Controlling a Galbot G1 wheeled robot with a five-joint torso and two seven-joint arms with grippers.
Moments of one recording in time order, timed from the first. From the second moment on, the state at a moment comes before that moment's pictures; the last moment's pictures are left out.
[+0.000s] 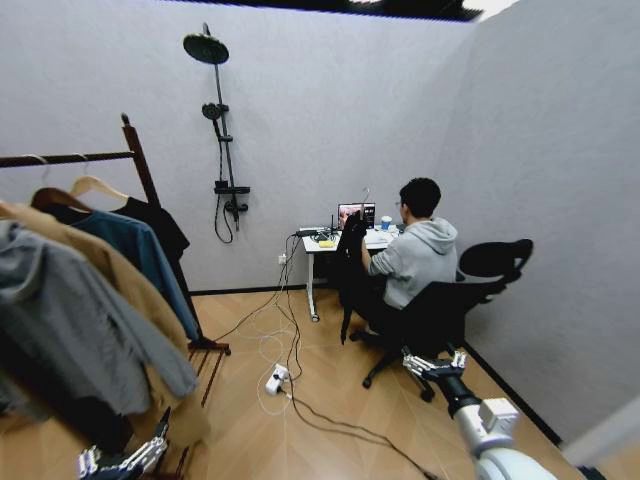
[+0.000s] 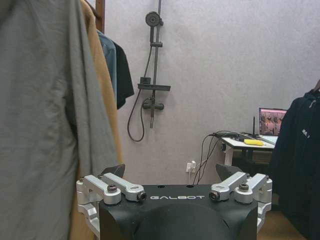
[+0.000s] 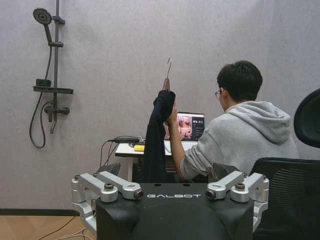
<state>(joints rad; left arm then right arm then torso) 1.94 -1.35 -0.90 -2.27 -0.51 -0.14 0.13 -1.50 1.40 0.86 2.25 0.24 -0.22 -0.13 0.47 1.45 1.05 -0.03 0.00</state>
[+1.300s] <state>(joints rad) 1.94 -1.35 -0.90 -2.27 -0.51 -0.14 0.13 -0.99 1.03 0.79 1.91 0.49 -0.28 0.03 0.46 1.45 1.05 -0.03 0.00</state>
